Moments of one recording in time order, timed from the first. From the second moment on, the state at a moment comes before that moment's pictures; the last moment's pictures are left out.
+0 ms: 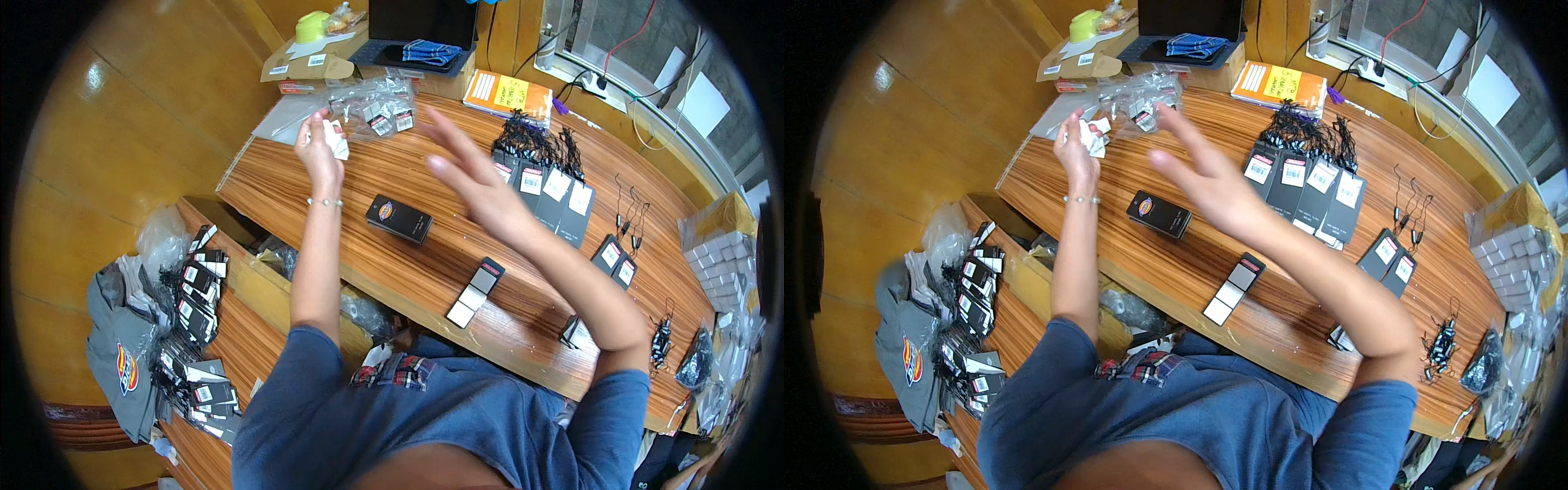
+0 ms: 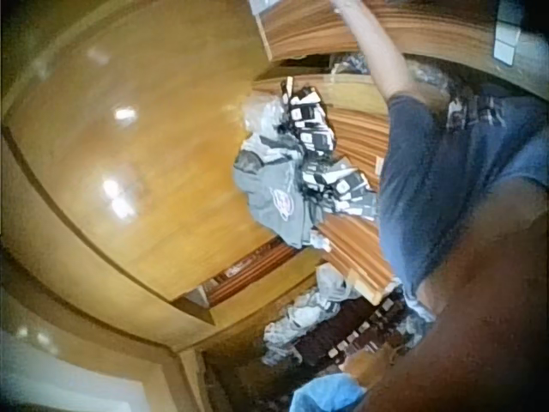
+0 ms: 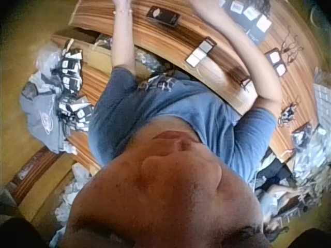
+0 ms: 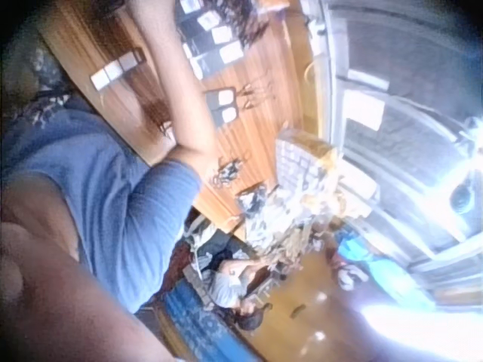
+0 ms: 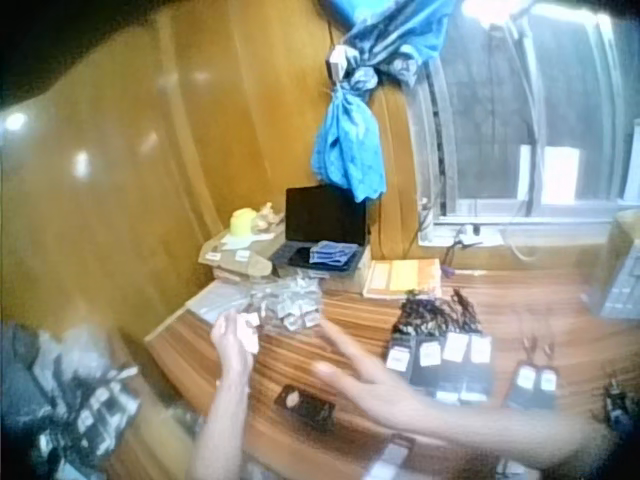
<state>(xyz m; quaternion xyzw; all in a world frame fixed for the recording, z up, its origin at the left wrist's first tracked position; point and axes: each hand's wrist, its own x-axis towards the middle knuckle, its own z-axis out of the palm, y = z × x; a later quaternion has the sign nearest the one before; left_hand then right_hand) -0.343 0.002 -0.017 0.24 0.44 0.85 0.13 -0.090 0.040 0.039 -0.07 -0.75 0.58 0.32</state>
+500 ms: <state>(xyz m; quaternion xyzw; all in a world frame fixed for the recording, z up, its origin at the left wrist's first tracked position) -0.475 0.069 -0.076 0.30 0.75 0.59 -0.08 0.284 0.015 -0.015 -0.59 -0.66 0.22 0.42</state>
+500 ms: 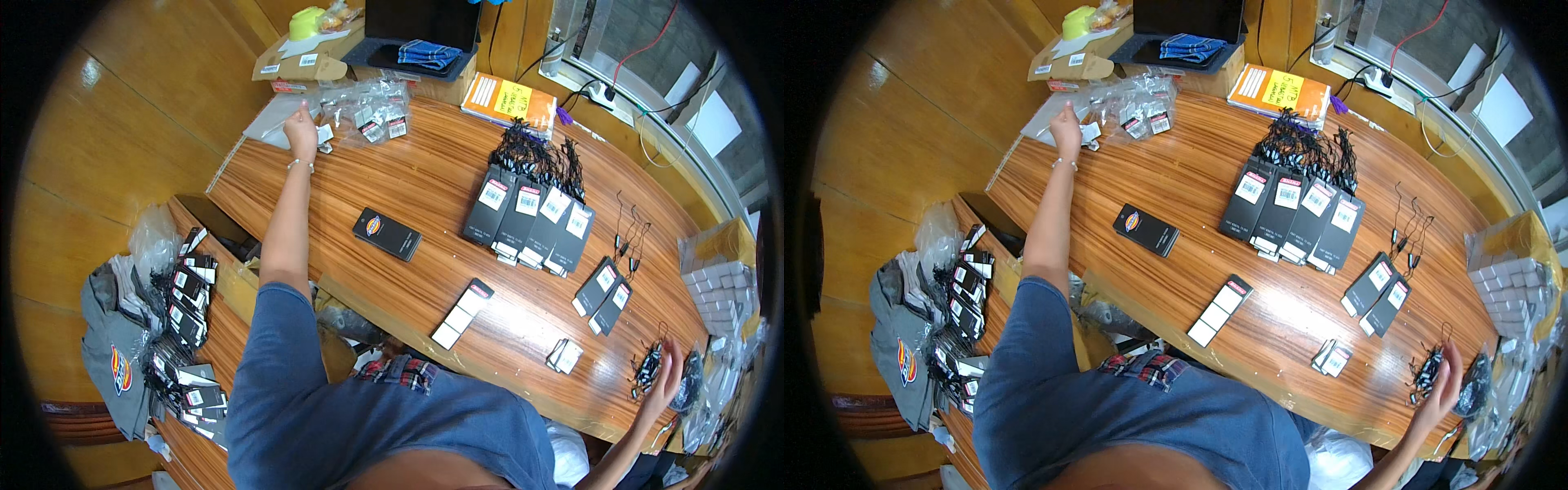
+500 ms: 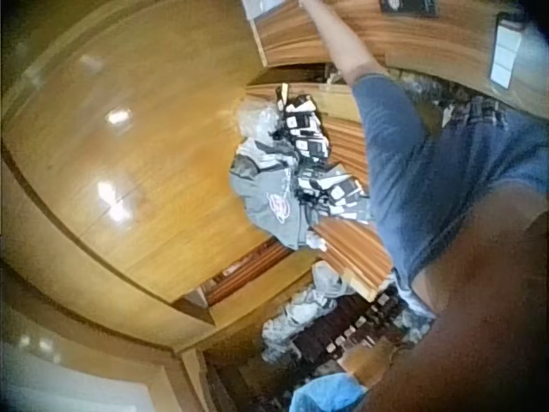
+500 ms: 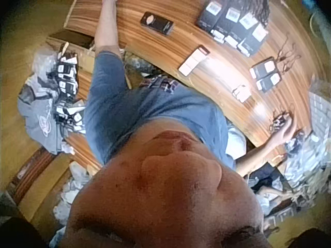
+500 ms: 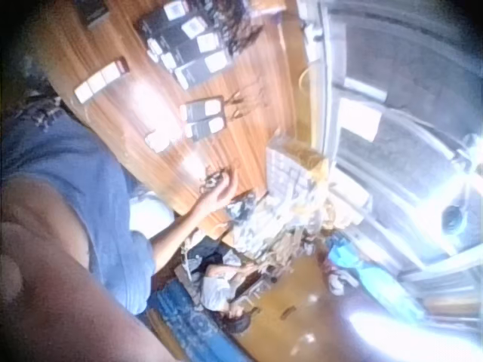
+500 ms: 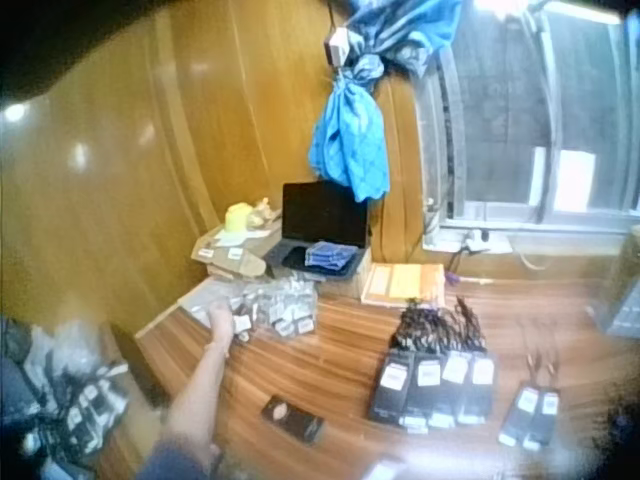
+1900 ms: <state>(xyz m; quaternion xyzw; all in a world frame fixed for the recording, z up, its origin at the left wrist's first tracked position) -0.472 0.371 0.112 0.39 0.83 -0.19 -0.35 0.374 -0.107 -0.178 -0.76 -0.40 -0.06 0.52</state>
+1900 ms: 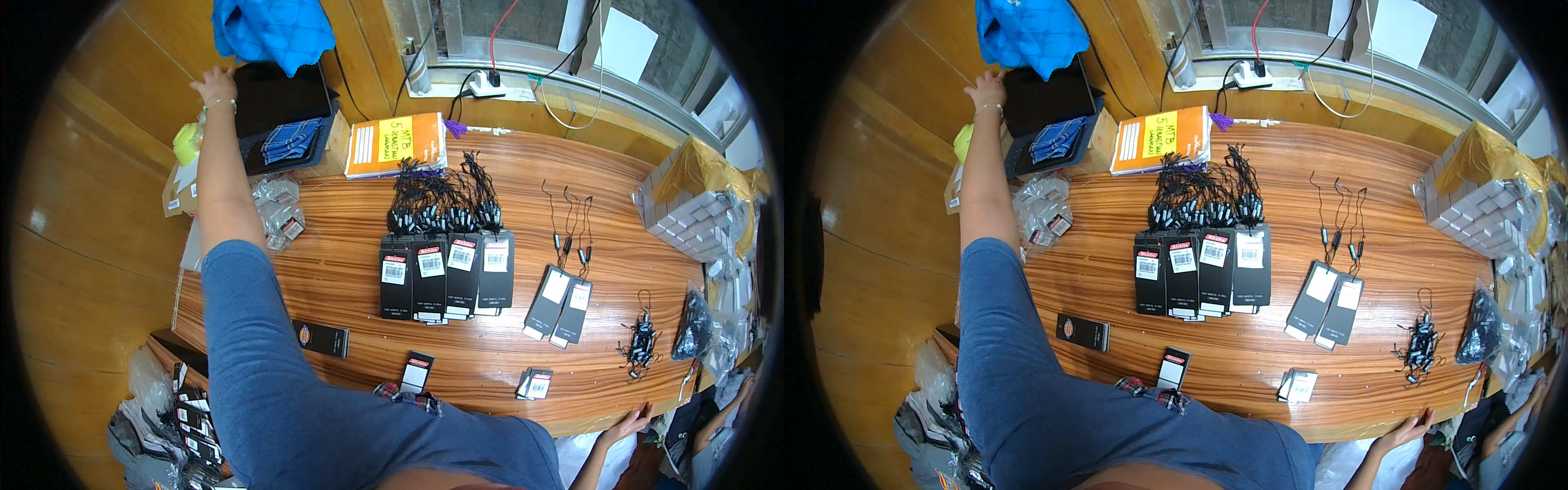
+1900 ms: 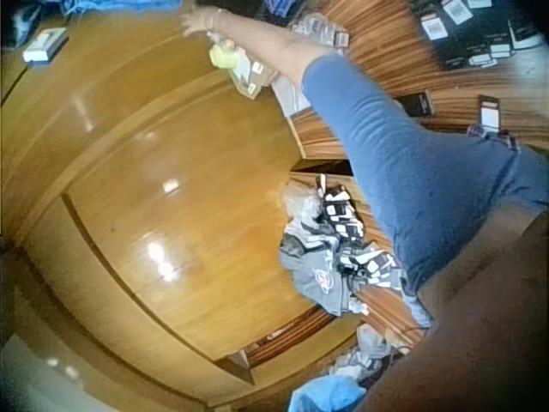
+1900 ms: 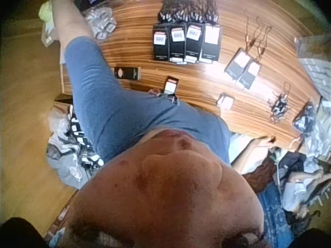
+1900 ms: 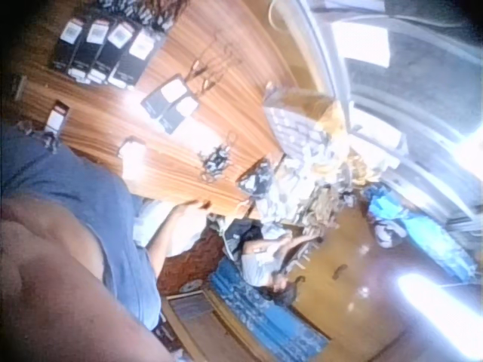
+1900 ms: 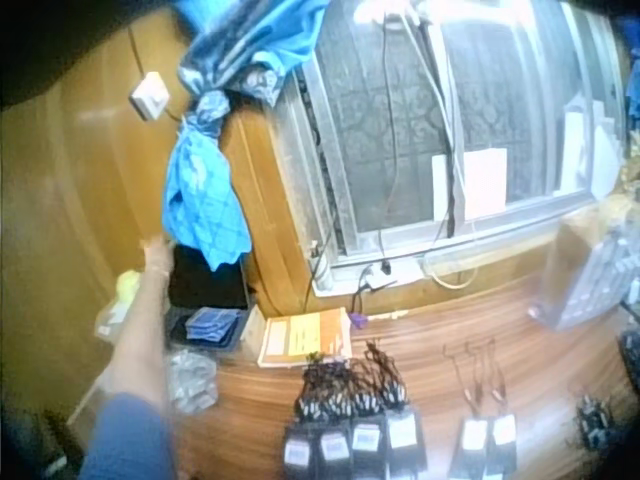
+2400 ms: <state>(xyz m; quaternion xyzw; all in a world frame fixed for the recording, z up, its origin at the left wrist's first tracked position) -0.312 0.141 0.043 0.56 0.66 0.44 -0.26 0.372 -0.103 -0.180 -0.73 -0.39 -0.07 0.56</state>
